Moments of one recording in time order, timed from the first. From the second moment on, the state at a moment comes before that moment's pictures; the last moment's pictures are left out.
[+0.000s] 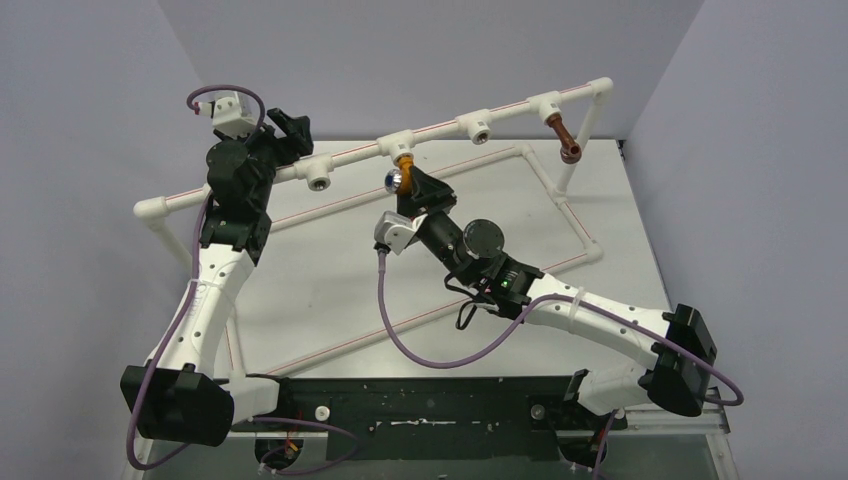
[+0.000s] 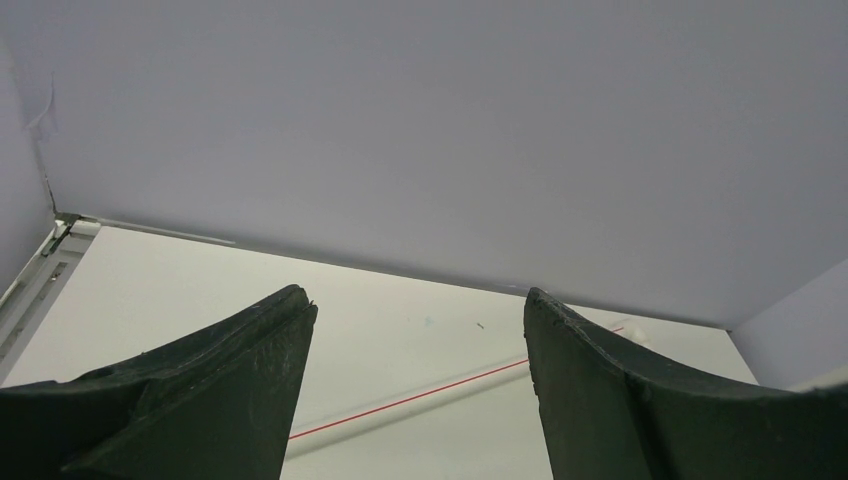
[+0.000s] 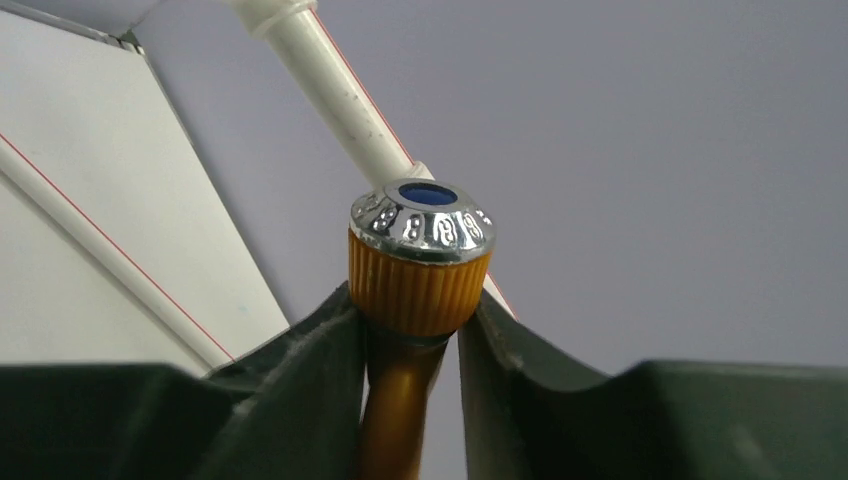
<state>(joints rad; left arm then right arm) -0.14 1.26 1.15 0.12 -0.07 -0.39 1.02 1.35 1.07 0.49 0.26 -1.09</state>
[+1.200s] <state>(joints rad) -0.14 1.27 1.16 0.13 -0.07 -0.39 1.04 1.37 1.04 0.60 0.80 0.67</state>
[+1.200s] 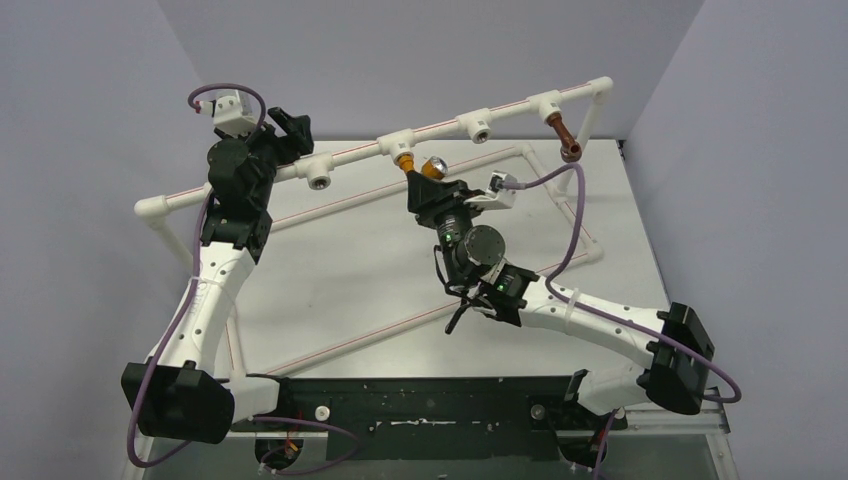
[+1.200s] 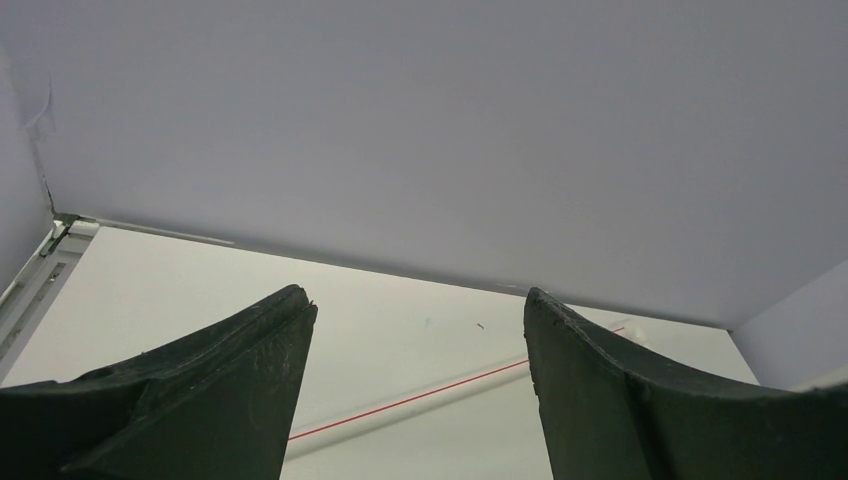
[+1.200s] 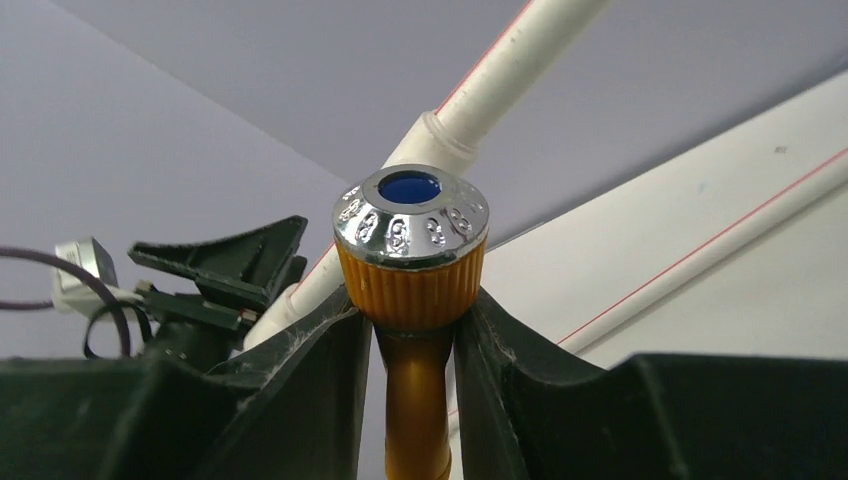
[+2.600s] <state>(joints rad) -0.14 1.27 1.16 0.12 -0.07 -0.39 1.09 1.05 1.03 0.02 0.74 1.11</state>
